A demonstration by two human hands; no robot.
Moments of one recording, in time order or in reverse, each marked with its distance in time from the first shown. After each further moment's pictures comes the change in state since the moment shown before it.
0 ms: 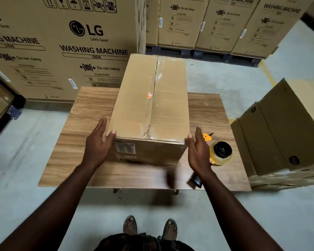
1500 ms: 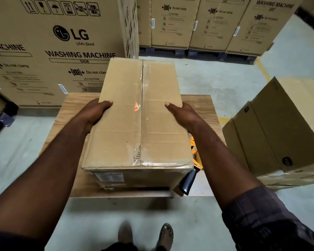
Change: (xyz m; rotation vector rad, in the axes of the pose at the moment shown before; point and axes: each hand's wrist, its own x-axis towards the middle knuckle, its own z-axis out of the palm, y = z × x) left_hand 0.113 0.104 0.020 -0.387 -0.273 -0.390; right_hand 0.156 -0.039 -0.034 0.374 -0.347 0.265
